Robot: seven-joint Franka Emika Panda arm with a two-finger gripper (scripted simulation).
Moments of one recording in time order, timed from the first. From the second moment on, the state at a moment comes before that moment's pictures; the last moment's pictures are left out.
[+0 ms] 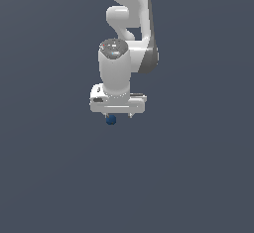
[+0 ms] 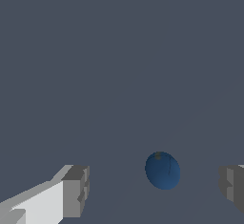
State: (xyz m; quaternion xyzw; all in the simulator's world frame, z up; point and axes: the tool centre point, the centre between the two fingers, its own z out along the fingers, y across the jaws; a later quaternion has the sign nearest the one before) arm 0.001 -0.035 0.166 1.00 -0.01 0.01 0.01
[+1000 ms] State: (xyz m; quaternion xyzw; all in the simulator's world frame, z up) arm -0.001 -0.037 0.168 1.00 0.00 0.01 0.01
